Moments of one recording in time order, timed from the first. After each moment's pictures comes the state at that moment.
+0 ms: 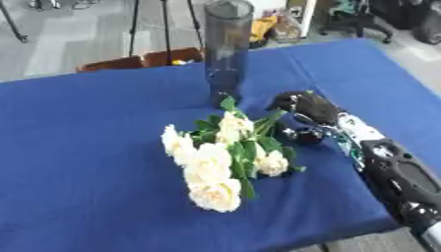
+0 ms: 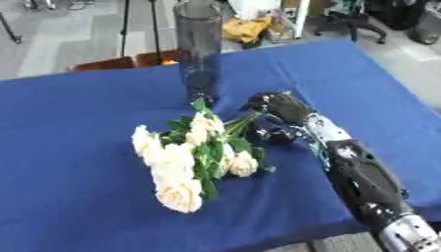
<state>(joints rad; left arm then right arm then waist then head) -0.29 0.30 0.07 -1.81 -0.04 0.08 0.19 -0.61 -0.52 0.07 -0.91 1.19 -0.65 -0.21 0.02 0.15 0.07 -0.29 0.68</state>
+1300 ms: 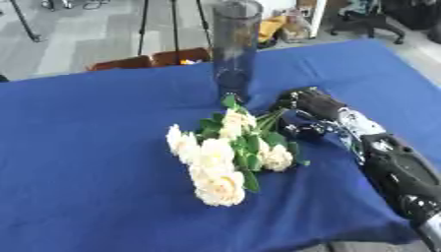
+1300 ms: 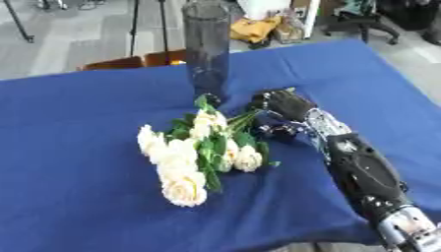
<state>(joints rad) -0.29 0.30 0.06 -1.81 -0.03 0.08 0.18 -0.64 -0.53 0.06 -0.86 1.24 -0.68 -0.19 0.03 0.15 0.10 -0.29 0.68</state>
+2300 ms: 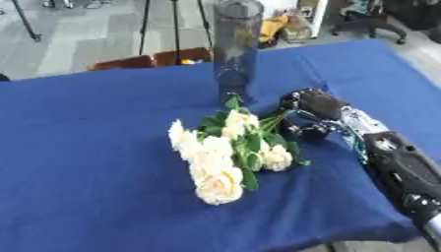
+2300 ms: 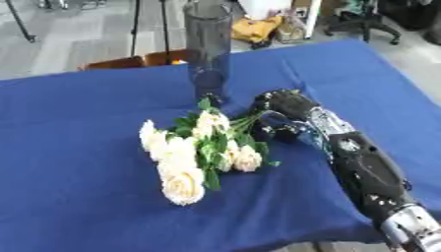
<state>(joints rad) -0.29 0.29 0.06 -1.81 -0.03 0.08 0.18 -0.64 -0.54 0.07 -0.86 1.25 -0.69 -0.21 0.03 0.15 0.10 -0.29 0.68</state>
